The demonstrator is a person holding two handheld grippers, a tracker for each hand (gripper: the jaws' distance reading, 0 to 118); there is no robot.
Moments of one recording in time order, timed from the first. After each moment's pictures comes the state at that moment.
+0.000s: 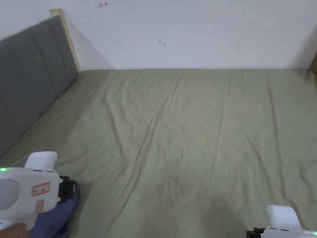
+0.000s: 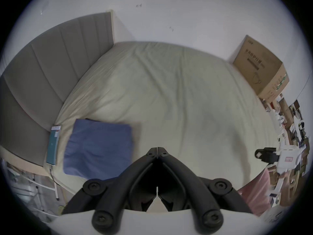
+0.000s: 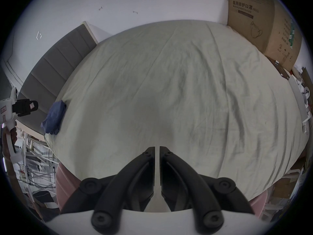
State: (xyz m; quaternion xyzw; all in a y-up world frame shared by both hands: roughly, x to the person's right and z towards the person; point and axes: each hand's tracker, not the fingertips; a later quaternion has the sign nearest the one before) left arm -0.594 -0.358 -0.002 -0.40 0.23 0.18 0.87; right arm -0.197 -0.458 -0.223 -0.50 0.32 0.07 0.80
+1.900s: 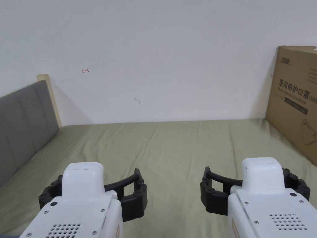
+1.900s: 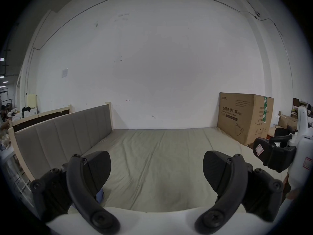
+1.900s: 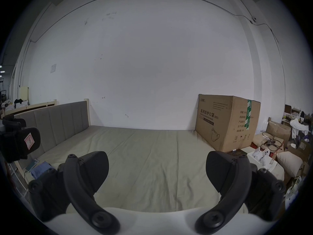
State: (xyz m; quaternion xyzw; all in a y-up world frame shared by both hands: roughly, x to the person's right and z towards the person) left arm -0.372 -0.265 -0.024 -0.06 0.29 0.01 0.95; right arm -0.178 -0.280 -0.164 -0.06 0.25 0.04 0.97
